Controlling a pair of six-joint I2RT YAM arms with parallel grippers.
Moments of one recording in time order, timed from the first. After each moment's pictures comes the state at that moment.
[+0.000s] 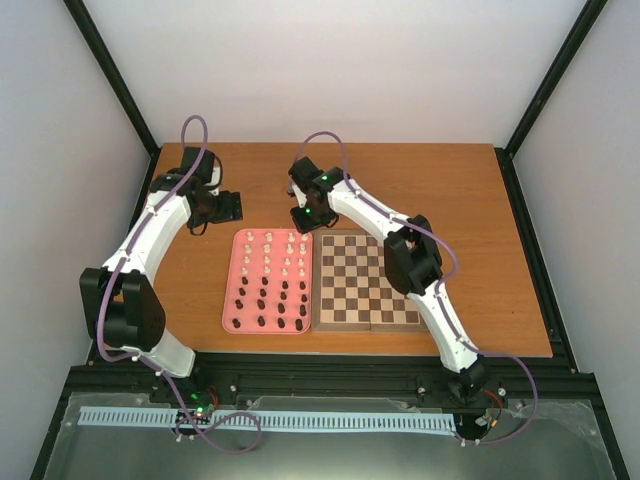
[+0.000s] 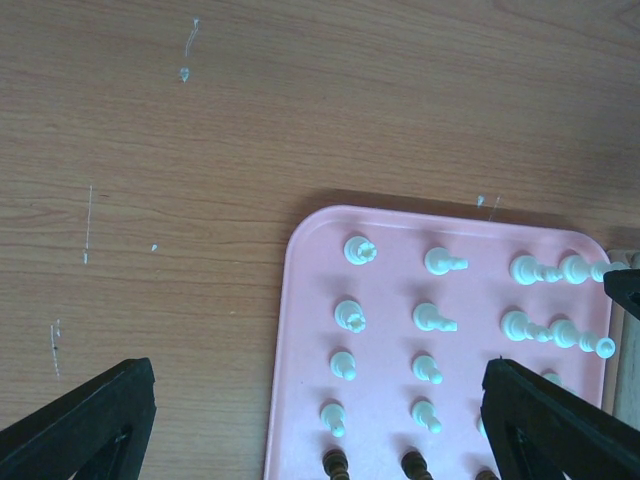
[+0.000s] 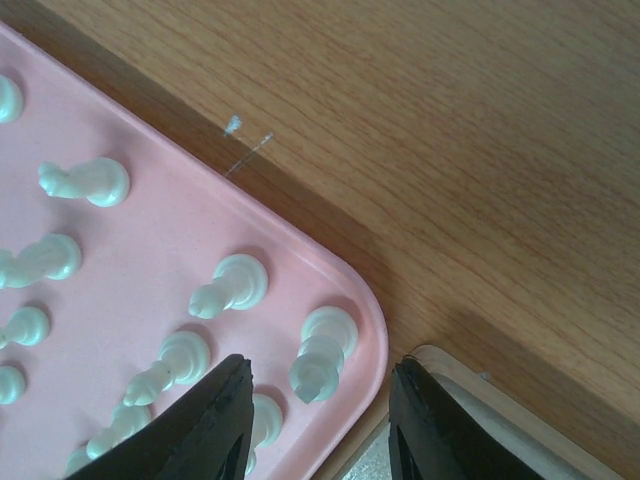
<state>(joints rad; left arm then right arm) -0.12 1.56 1.38 -0.93 0.01 -0.28 0.69 2.43 2.23 -1.02 -0.14 0.16</state>
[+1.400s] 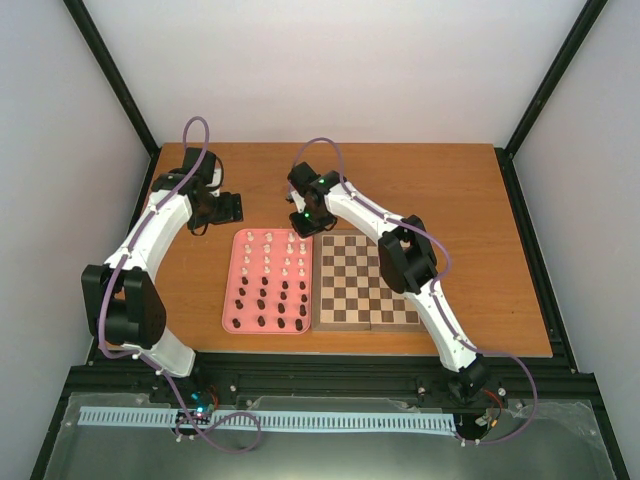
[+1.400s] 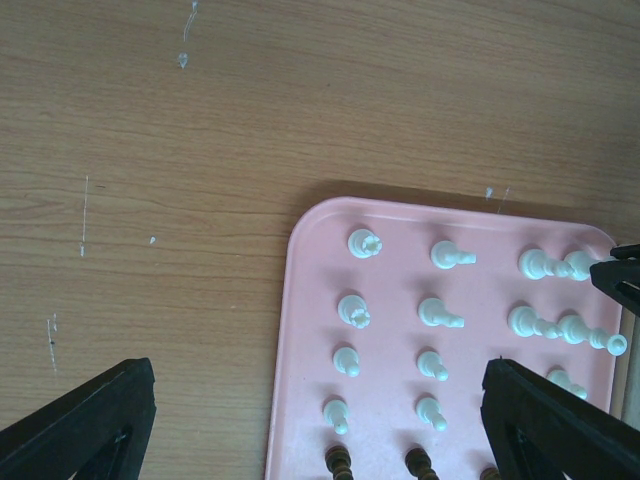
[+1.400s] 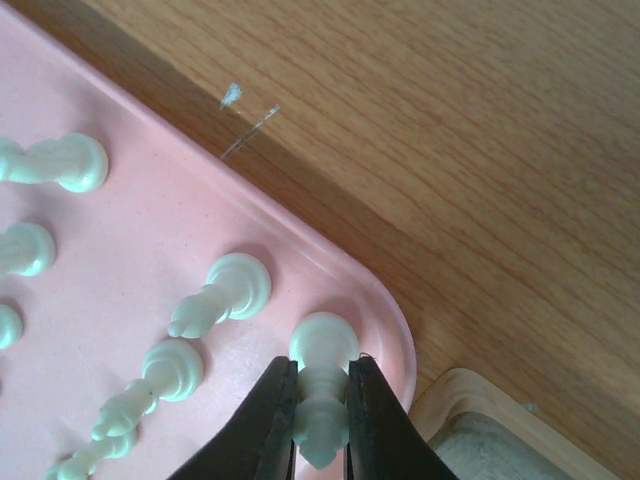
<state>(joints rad) -0.12 1.58 1.38 -0.94 0.01 -0.28 0.69 2.49 2.25 -1.04 -0.18 0.14</state>
